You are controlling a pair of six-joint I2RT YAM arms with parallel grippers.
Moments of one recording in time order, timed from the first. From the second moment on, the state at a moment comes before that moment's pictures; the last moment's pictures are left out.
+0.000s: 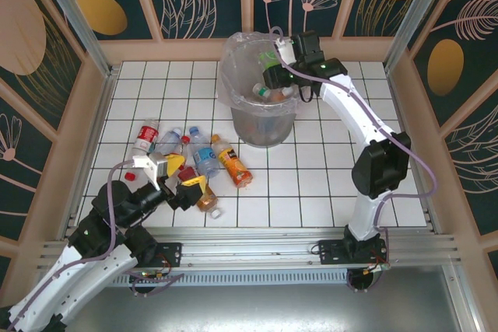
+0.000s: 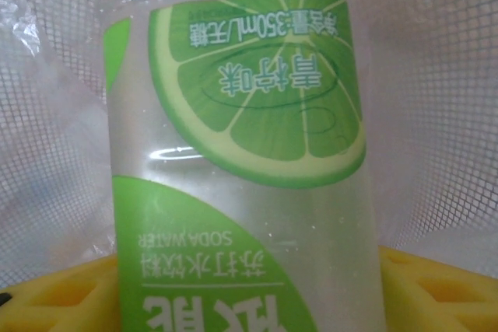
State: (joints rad) left arm -0.74 0.25 0.53 -0.36 0.14 -0.35; right arm 0.42 1.86 1.85 -0.71 -0.16 -0.02
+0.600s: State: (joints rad) left arm -0.74 0.29 0.53 -0.38 0.06 -0.37; right arm 0.43 1.73 1.78 -0.62 -0.20 0.01
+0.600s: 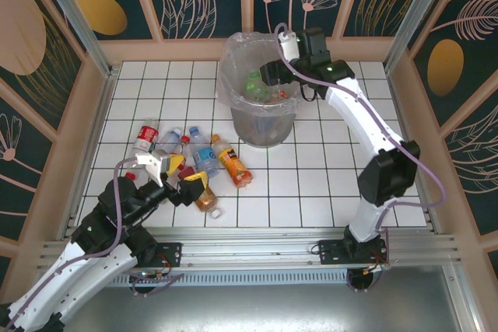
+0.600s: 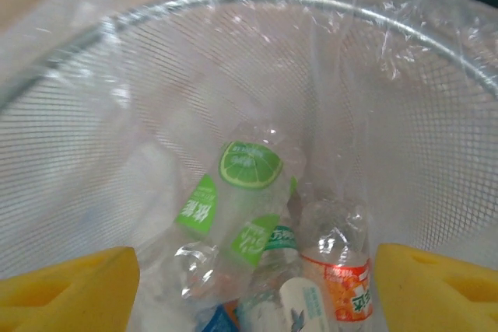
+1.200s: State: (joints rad) left arm -0.74 0.70 0.78 -0.64 -0.25 -0.55; right arm 0.53 1.13 1.18 -0.38 -0.46 0.16
